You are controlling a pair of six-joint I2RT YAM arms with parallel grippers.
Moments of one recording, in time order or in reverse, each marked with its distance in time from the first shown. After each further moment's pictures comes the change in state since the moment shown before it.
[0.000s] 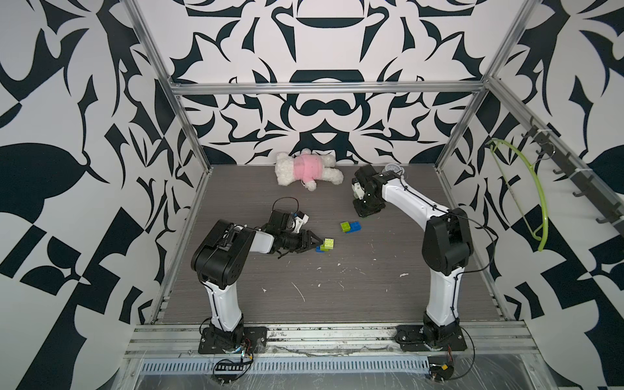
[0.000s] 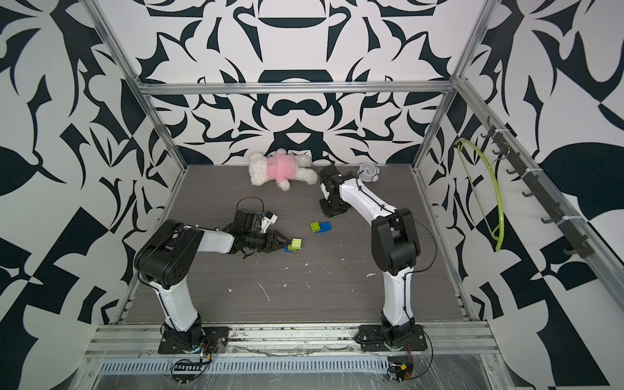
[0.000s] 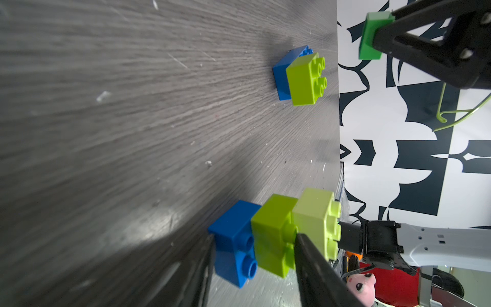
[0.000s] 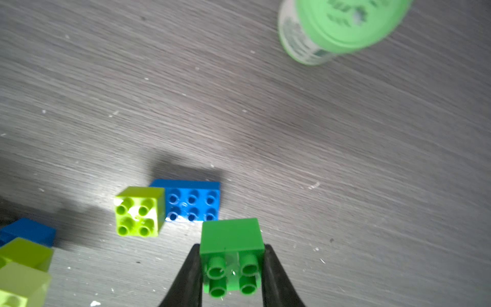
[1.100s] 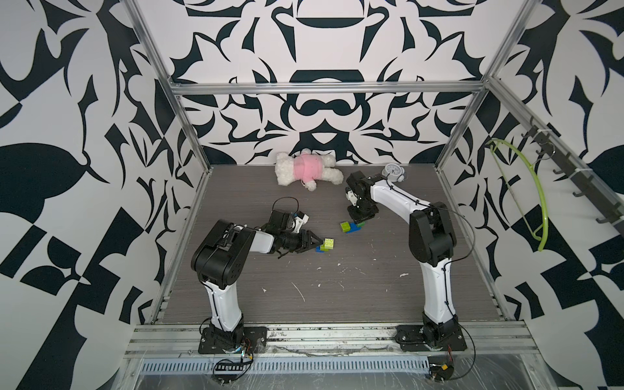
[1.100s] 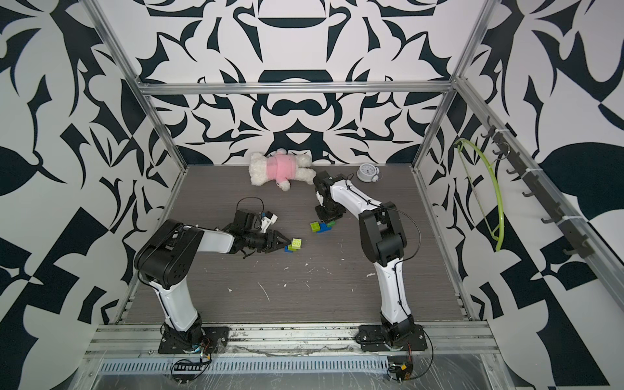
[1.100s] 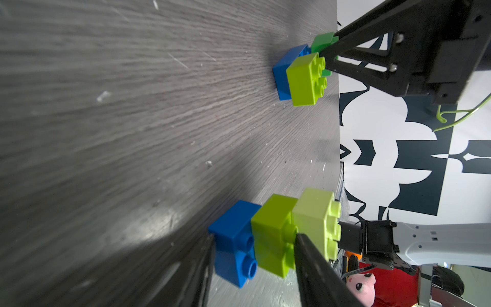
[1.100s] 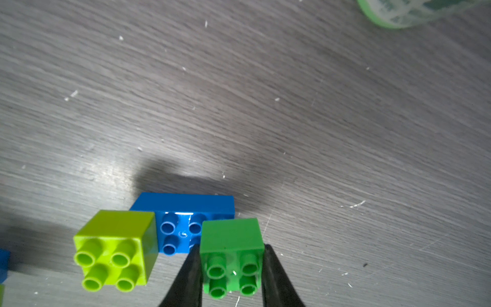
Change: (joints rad) left arm 0.000 0.000 0.001 -0.002 0.000 0.000; right arm 0.019 0.133 0.054 -0.052 0.005 -0.003
